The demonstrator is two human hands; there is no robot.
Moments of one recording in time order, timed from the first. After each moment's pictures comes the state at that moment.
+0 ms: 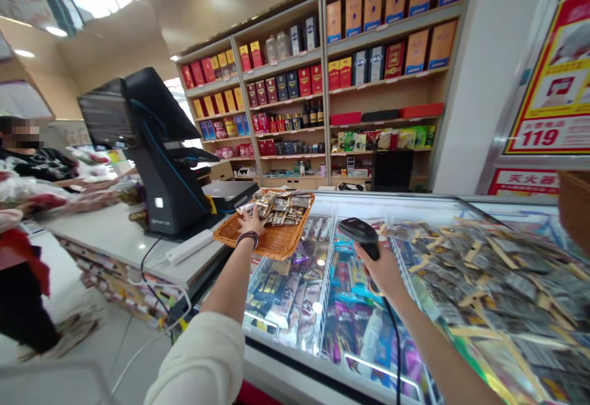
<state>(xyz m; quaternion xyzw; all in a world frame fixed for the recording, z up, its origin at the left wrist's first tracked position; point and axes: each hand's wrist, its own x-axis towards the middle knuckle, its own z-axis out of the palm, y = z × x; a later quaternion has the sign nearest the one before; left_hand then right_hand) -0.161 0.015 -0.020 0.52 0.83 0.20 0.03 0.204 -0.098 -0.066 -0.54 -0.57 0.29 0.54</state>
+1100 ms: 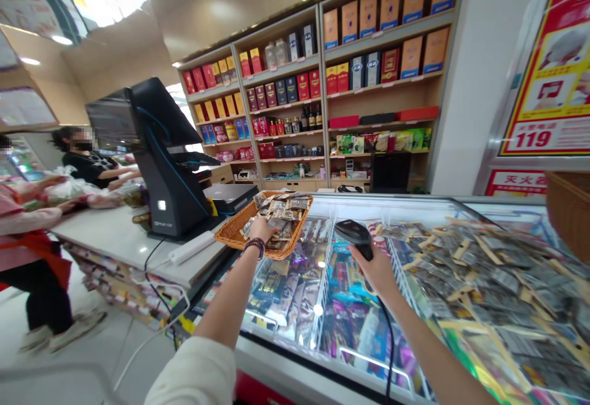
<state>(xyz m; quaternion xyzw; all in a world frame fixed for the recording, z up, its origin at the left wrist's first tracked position) -0.118 -0.017 -0.007 0.58 0.75 0.32 0.01 0.205 -0.102 -0.070 -0.54 -0.58 0.28 0.54</state>
